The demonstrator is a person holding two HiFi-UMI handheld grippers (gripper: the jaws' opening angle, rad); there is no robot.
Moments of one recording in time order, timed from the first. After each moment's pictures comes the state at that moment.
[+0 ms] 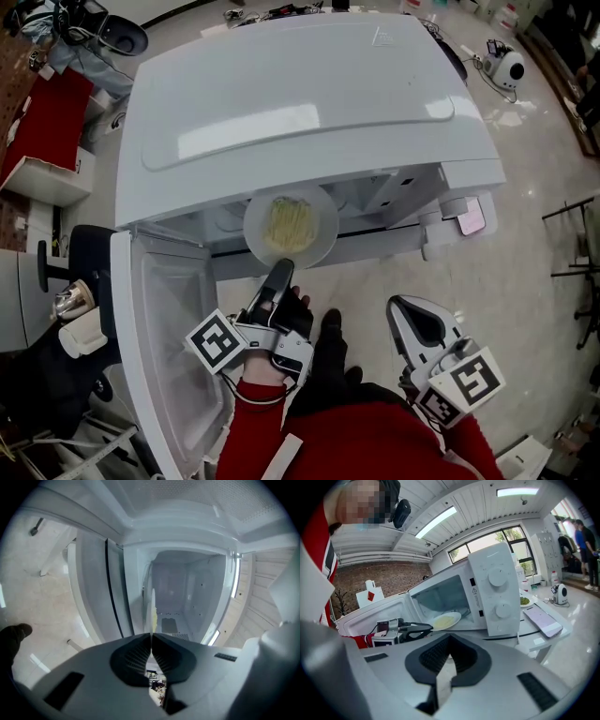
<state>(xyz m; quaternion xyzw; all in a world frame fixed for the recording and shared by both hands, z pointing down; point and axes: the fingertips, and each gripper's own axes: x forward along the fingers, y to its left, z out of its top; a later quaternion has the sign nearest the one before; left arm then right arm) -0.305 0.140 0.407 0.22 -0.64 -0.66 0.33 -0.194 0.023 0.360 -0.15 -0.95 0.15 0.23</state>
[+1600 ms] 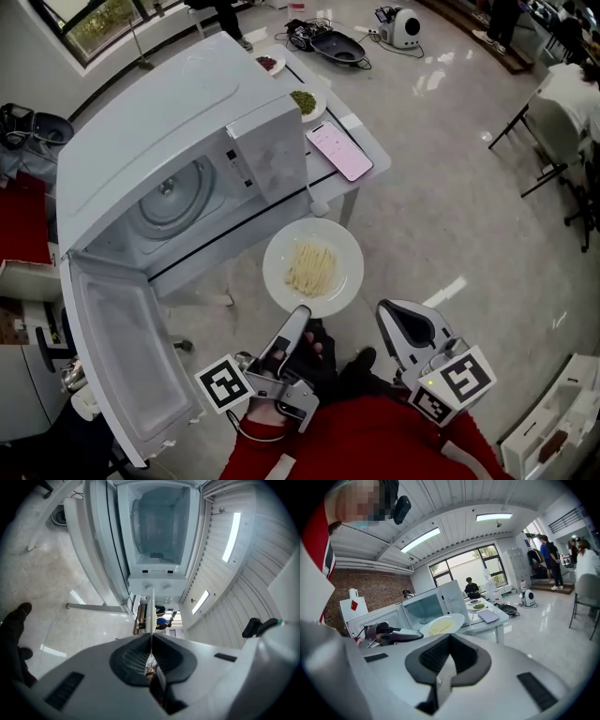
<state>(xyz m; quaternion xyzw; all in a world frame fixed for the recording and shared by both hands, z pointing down) -0.122 0.045 0.380 0.39 -0.56 -0.56 0.47 -0.049 -0.038 0.354 0.00 -0.97 0.18 0.18</state>
